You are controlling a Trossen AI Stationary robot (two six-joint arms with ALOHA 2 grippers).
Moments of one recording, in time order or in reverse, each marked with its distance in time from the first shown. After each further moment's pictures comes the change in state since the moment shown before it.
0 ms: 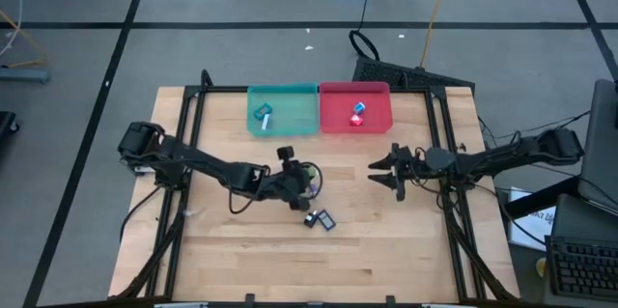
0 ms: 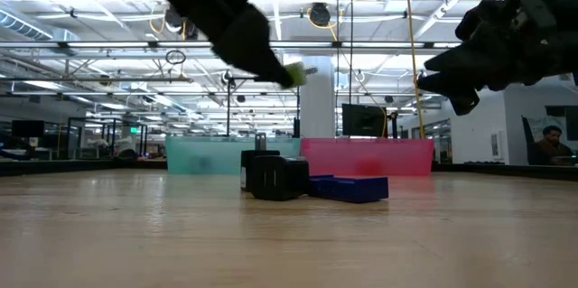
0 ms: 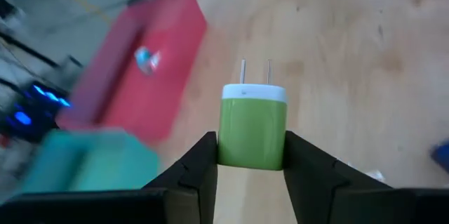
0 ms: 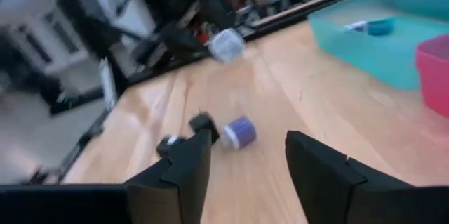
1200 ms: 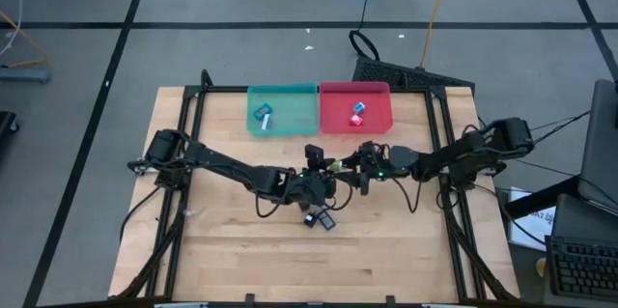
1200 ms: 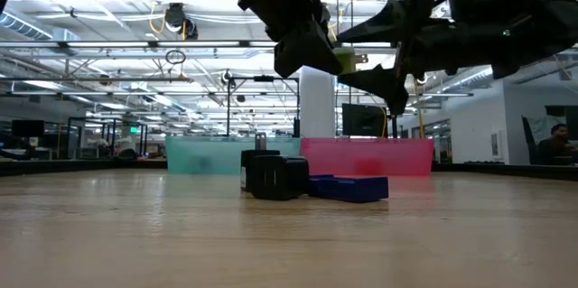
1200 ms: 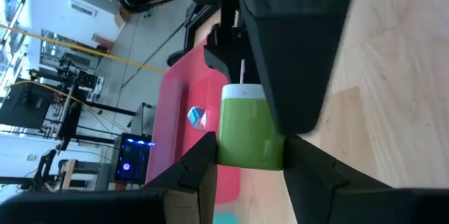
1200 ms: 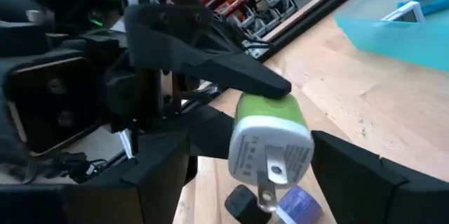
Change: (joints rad) left arm 0.011 0.221 0.302 -0.017 -0.141 0.448; right arm -0.013 0.658 0.341 0.374 -0.015 0.288
